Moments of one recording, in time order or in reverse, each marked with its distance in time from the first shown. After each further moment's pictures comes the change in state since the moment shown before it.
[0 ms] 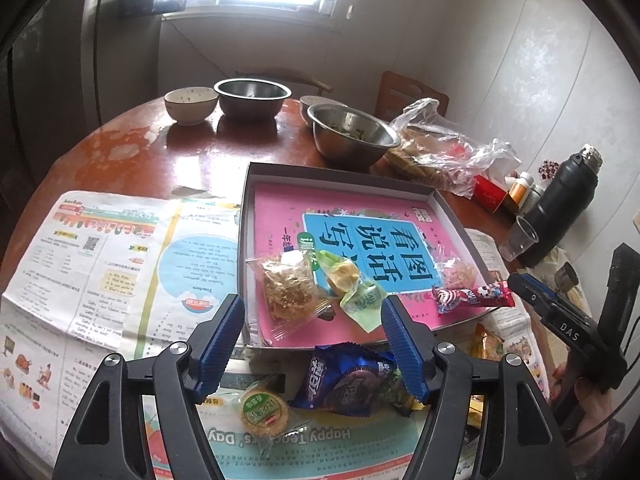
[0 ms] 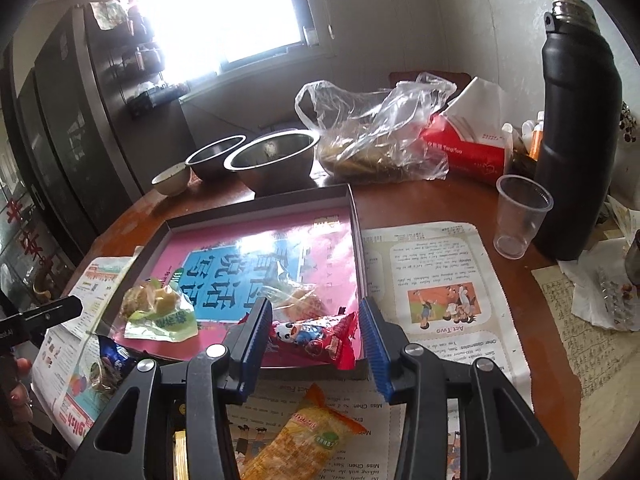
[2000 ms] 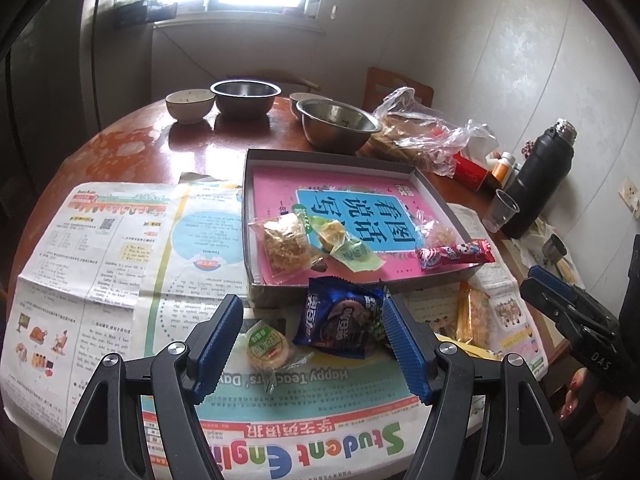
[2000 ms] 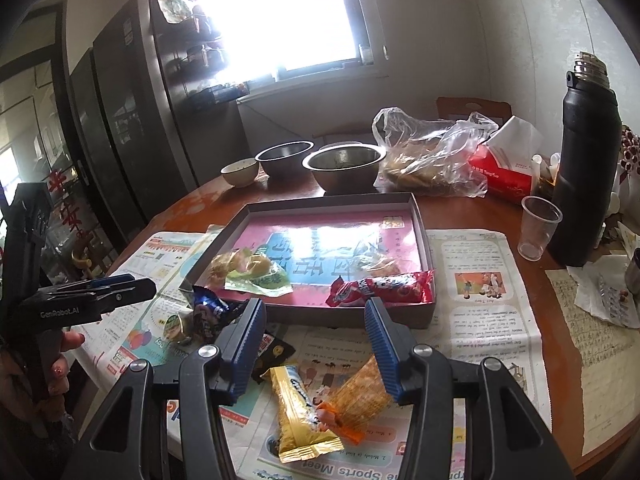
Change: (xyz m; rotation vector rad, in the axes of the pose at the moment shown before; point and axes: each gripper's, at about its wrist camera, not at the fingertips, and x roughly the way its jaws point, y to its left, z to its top) left arm -0.038 -0.004 -0.038 0.053 0.003 -0.013; right arm -0.072 0.057 -0.037 -0.118 -0.038 0.126
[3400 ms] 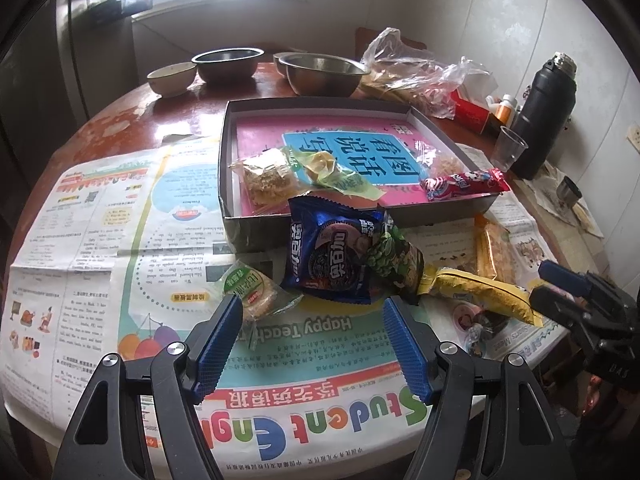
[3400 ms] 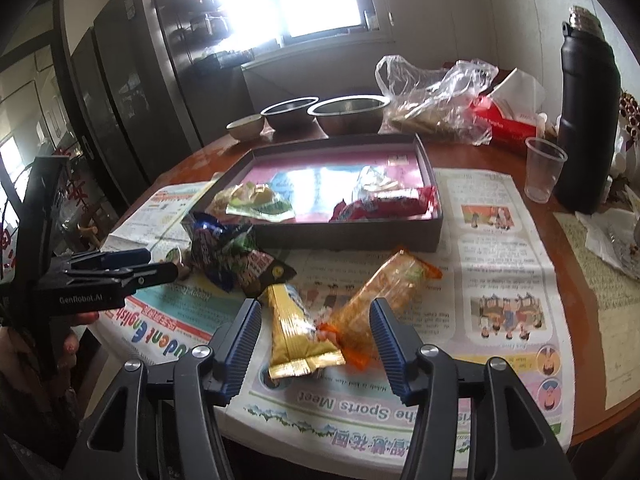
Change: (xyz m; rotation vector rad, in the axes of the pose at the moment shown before) left arm 0.031 -0.017 -0.037 0.102 0.106 0.046; right arm 0.005 -0.007 -0.056 0.005 0.128 0.033
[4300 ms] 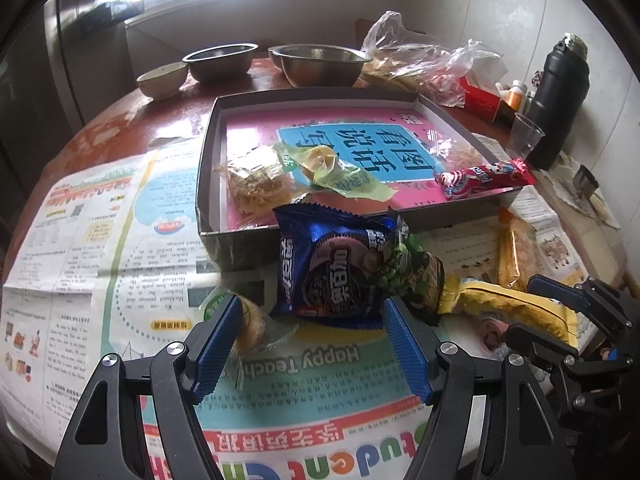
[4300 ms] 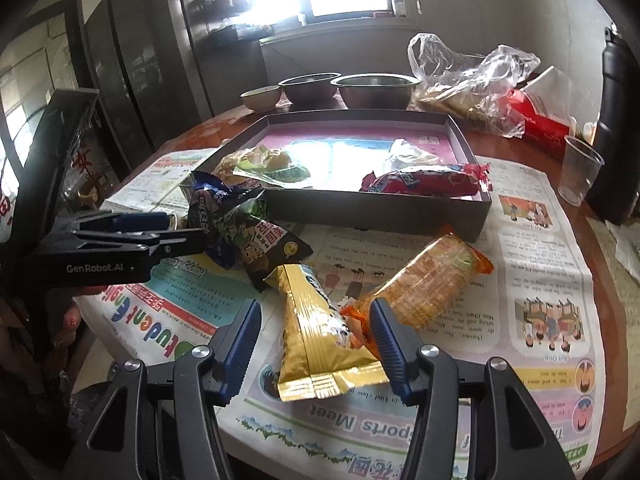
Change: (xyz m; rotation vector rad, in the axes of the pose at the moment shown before) left arm 0.035 -0.012 0.011 0.046 0.008 0.052; right arm 0.042 0.019 -0.007 -0.108 0.047 -0.003
